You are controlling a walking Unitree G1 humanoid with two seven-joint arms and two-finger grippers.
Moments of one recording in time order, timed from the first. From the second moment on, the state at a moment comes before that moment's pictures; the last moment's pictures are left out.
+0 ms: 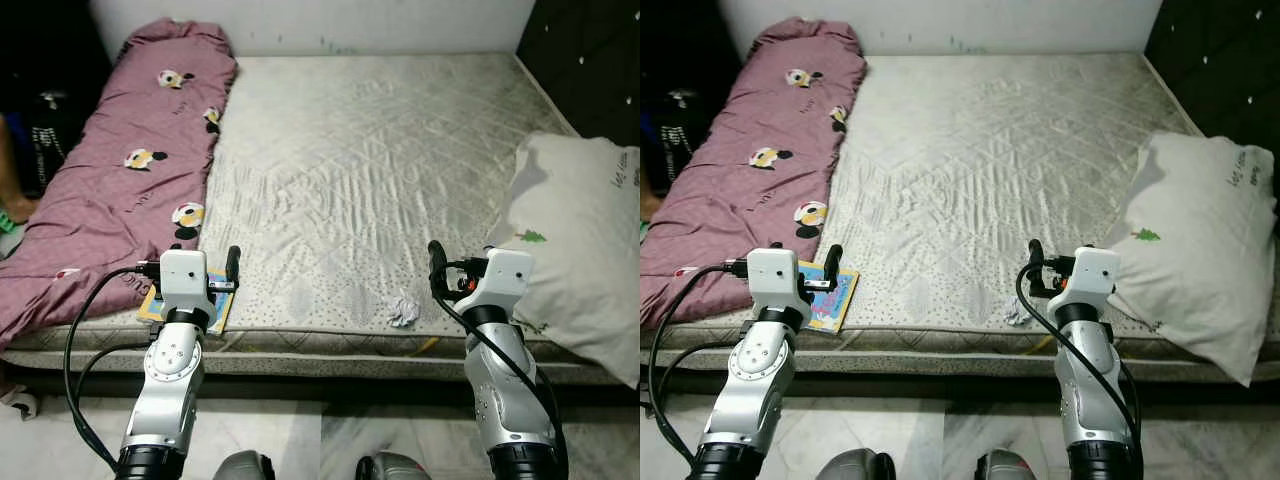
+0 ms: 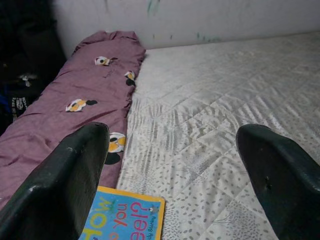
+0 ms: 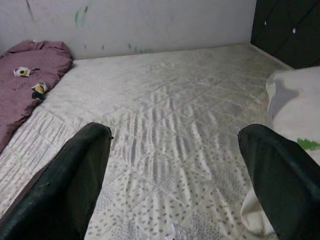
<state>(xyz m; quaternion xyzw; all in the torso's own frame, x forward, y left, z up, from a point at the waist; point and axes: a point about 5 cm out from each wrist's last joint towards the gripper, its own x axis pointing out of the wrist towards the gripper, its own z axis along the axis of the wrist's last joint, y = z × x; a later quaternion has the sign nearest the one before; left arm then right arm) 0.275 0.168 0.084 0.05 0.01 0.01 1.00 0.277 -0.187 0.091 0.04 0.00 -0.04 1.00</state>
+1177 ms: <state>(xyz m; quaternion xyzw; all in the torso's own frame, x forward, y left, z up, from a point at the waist) 0.258 0.166 0.077 0.03 0.01 -0.02 1.00 0.267 -0.190 0.078 0.02 0.02 -0.03 1.00</state>
